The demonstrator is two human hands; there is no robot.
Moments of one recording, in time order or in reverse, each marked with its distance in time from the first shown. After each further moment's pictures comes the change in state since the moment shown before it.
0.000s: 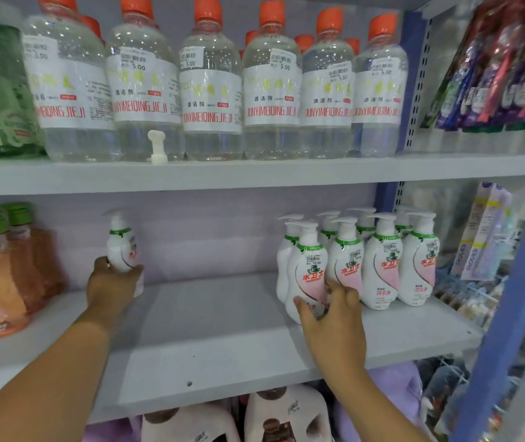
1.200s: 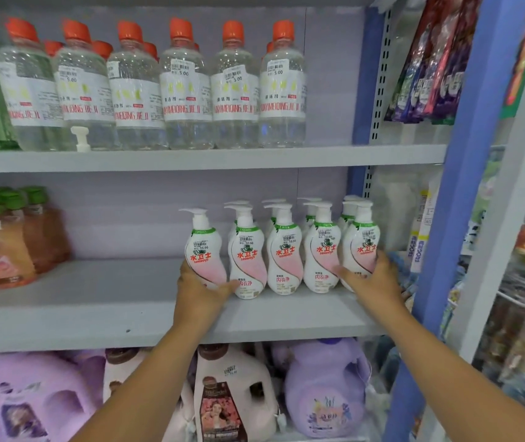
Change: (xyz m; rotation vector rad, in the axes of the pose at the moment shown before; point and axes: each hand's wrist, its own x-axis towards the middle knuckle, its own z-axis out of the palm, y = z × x) left_hand -0.261 0.089 0.125 -0.055 -0.149 0.105; right_hand 0.136 0.146 -0.127 0.236 -0.249 0.137
